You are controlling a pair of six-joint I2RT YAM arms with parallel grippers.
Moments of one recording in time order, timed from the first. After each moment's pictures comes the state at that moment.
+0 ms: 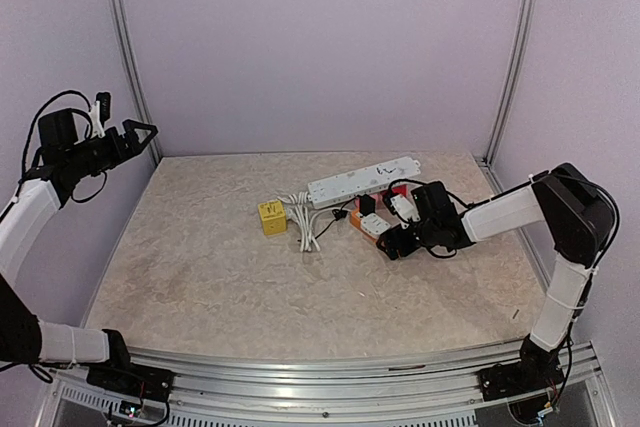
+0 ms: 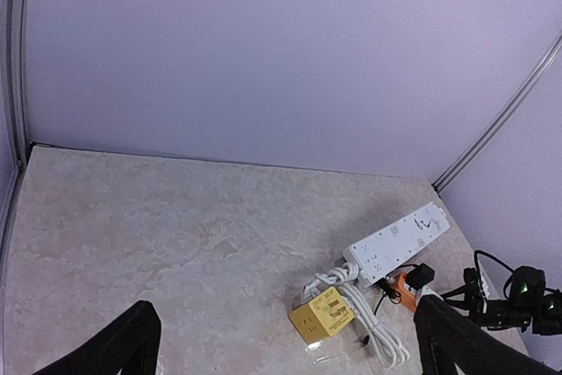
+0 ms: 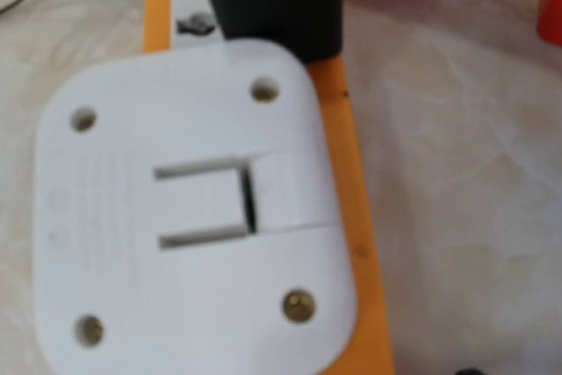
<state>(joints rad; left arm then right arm) 0.20 1.13 1.04 -0.16 0.63 -0.29 0.54 1.83 0.89 0.17 -0.07 -0.03</state>
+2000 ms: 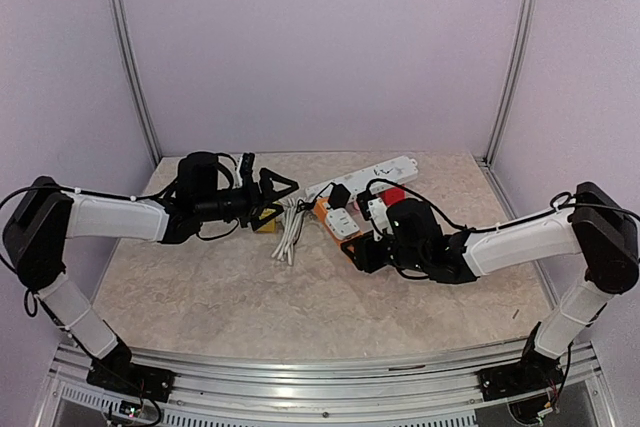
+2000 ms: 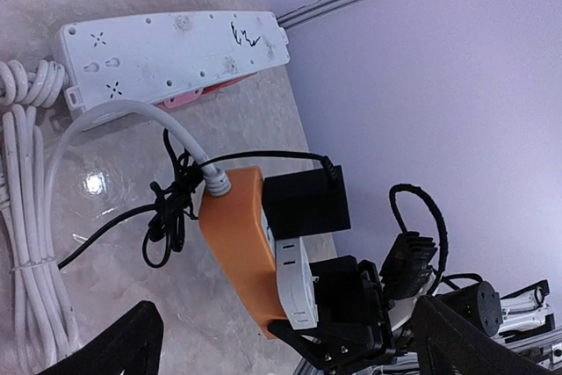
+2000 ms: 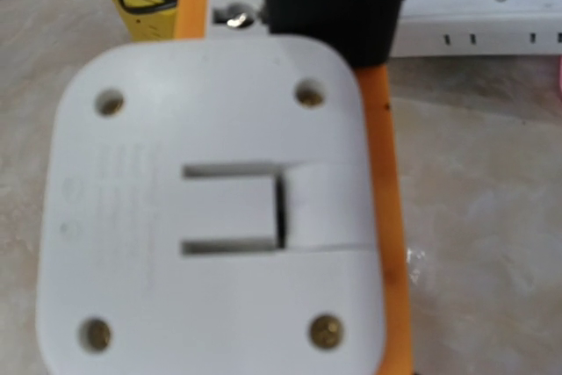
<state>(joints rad) -0.56 1.59 0.86 0.45 0.50 -0.97 0.91 1.62 0.78 0.34 0.12 0.31</state>
